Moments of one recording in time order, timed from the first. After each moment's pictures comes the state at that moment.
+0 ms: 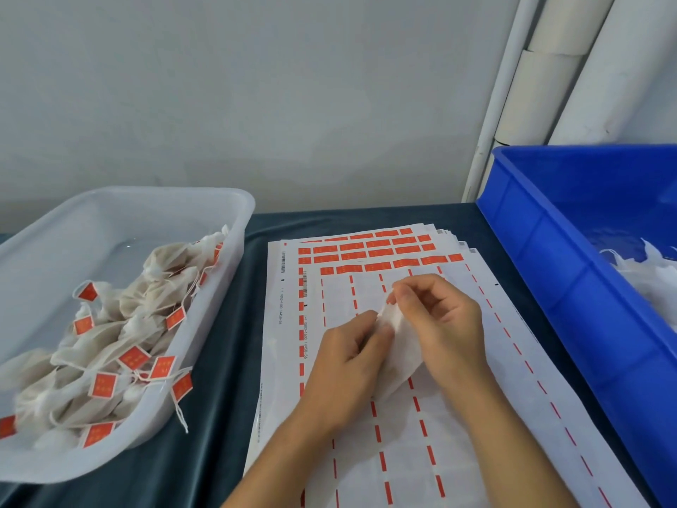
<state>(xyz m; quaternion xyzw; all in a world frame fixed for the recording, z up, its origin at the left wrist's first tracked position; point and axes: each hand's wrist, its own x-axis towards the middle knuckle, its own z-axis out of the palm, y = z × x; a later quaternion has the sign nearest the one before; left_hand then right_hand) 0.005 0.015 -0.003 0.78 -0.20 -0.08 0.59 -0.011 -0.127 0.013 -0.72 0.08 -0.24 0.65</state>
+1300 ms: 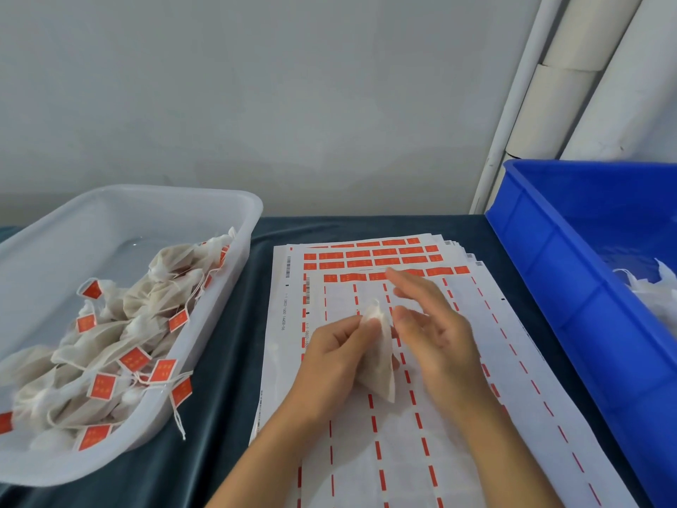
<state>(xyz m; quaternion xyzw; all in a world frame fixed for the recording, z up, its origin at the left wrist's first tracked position) 0.014 0.028 0.014 0.72 -0.13 -0.14 0.66 -0.012 -0.125 0.015 -0.78 -0.03 -0.18 0.60</state>
